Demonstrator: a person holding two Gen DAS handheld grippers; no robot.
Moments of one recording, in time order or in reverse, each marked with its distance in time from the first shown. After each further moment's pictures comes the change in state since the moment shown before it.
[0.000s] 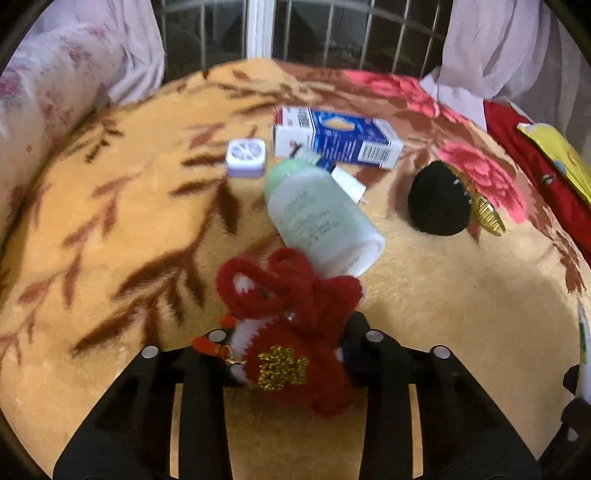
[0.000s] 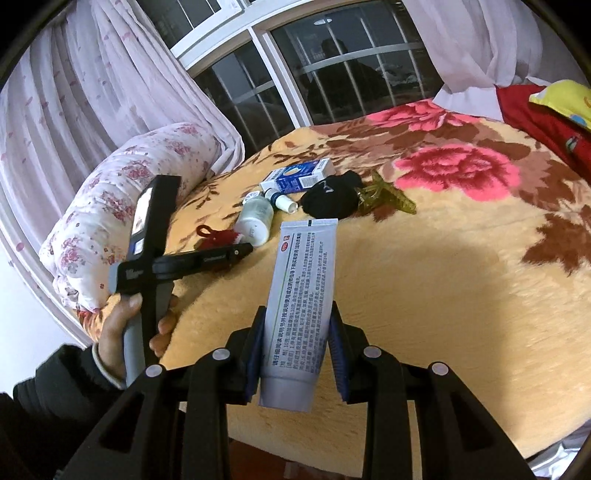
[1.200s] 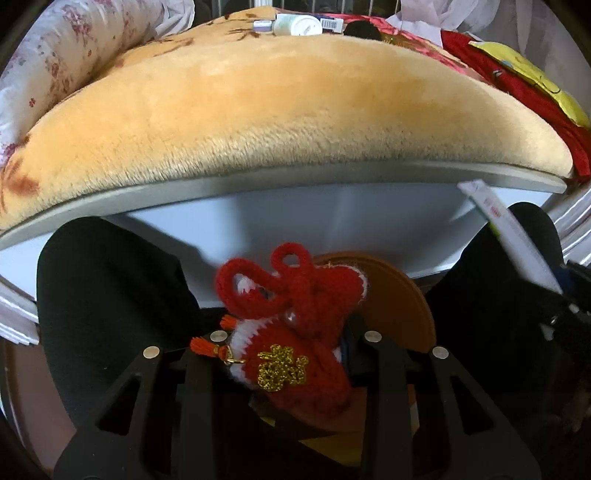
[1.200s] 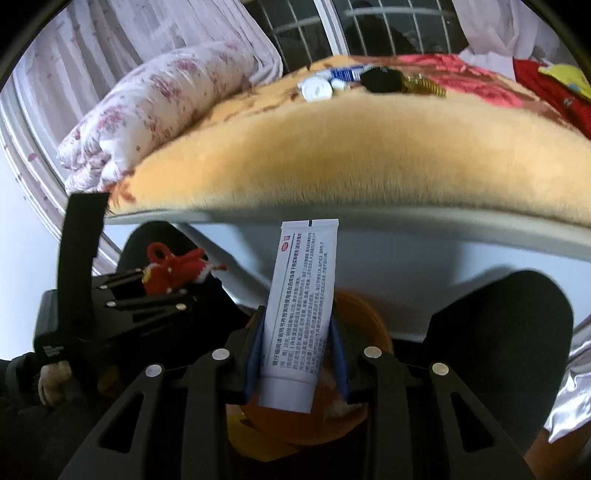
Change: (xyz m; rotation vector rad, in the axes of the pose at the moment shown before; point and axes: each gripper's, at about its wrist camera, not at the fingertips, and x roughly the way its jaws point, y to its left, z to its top) left arm -0.101 -0.015 -0.234 0.025 0.162 0.016; right arm -0.035 0.065 -0.163 -0.105 0.217 -0.021
